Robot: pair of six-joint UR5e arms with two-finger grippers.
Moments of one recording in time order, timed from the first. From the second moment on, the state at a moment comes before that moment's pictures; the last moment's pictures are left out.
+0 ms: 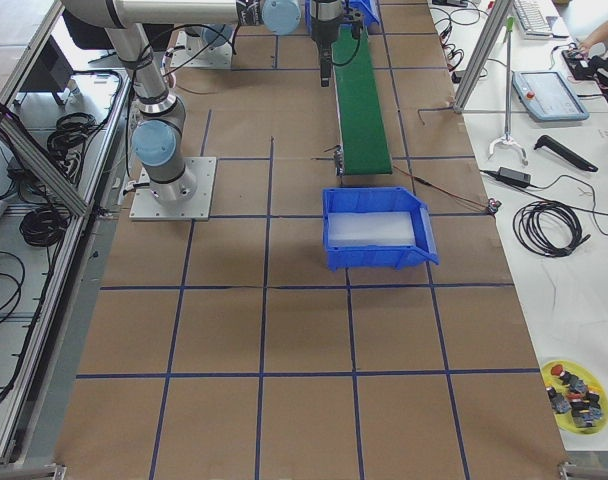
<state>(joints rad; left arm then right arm) -0.94 -1.95 -1.88 -0.88 1.53 0.68 1.62 -1.60 1.64 -1.66 -1.59 0.06</state>
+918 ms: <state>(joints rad) -0.94 -1.82 -1.75 -1.11 1.54 0.67 1.62 -1.60 1.64 -1.65 -1.59 0.06</state>
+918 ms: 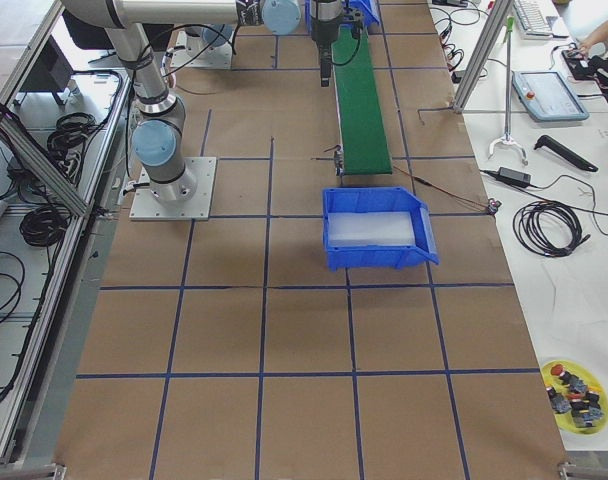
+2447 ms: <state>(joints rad) -1.46 -1.98 -1.50 -1.27 1.54 0.07 1.62 -1.60 1.64 -1.65 -1.59 0.06</state>
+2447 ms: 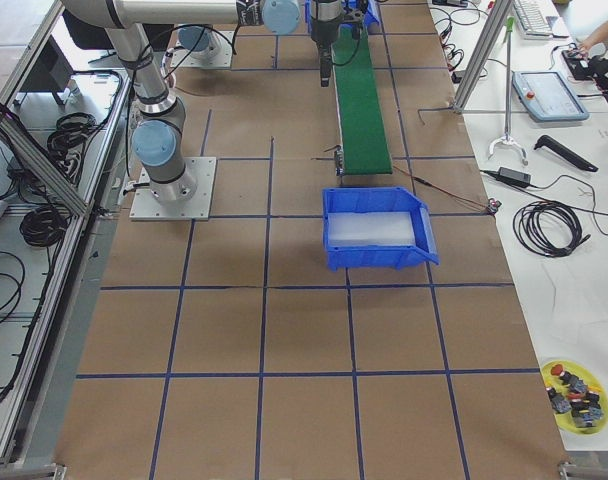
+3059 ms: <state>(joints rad) -1.47 -1.99 -1.66 -1.02 1.57 0.07 1.62 -1.60 1.64 -1.65 -1.59 0.06</state>
